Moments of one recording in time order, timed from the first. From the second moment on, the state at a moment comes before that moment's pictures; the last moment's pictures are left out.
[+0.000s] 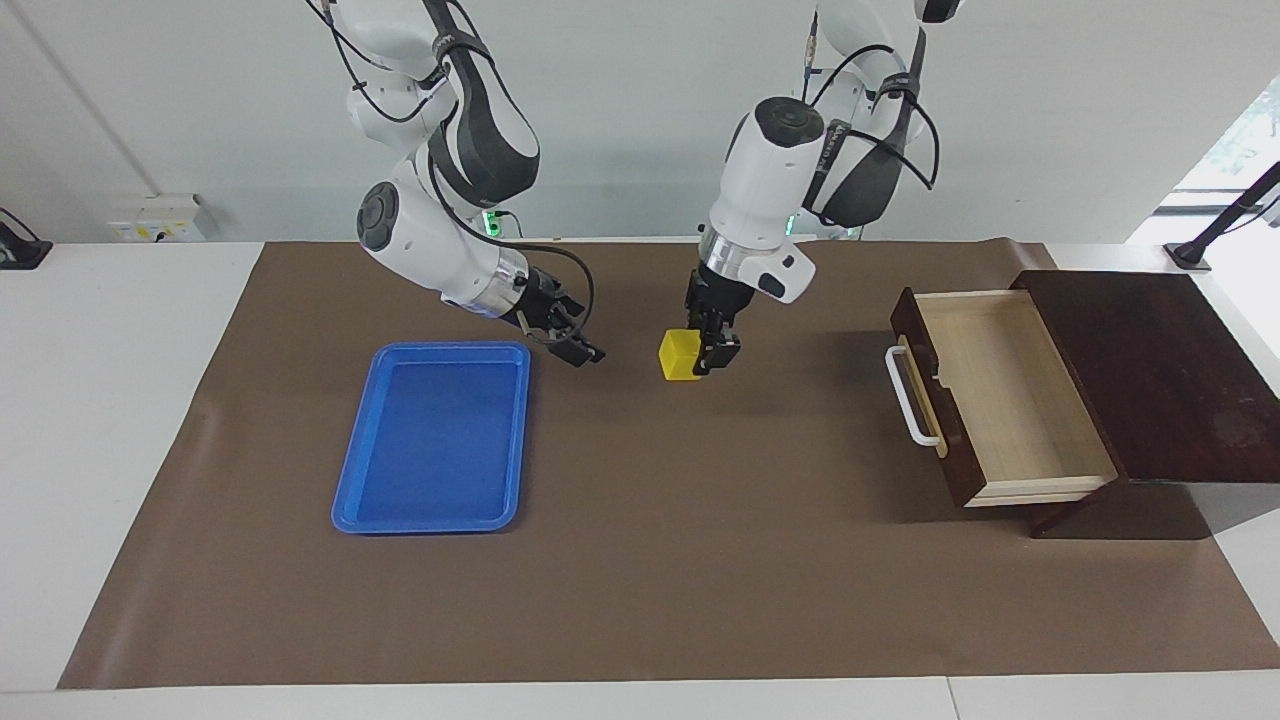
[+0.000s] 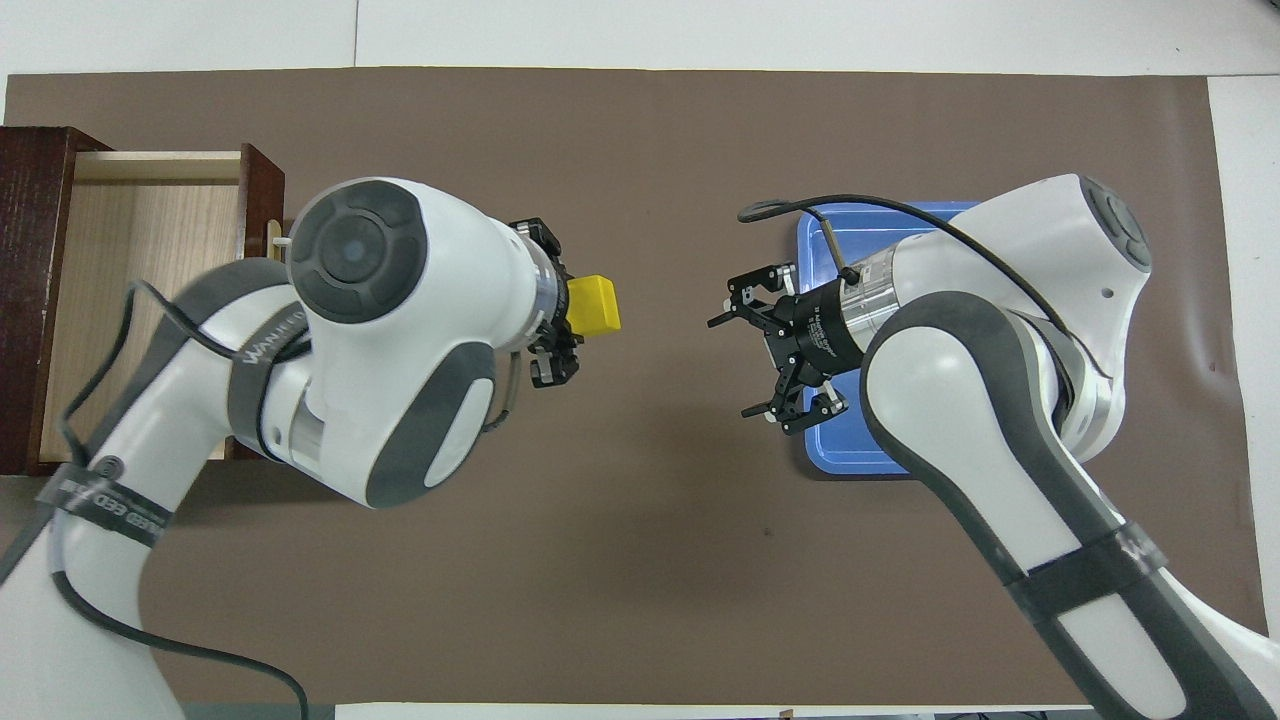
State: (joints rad) left arm -0.55 0.18 -0.11 -1.77 -0.10 2.14 -2.28; right arm 0.25 0.13 0.07 -1.96 0.75 2.02 1.21
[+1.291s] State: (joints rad) left arm -0.65 0.15 -0.10 -1.89 -0.10 2.27 -2.44; right arm 0.32 0.21 0.07 -1.95 0.81 2.10 1.24
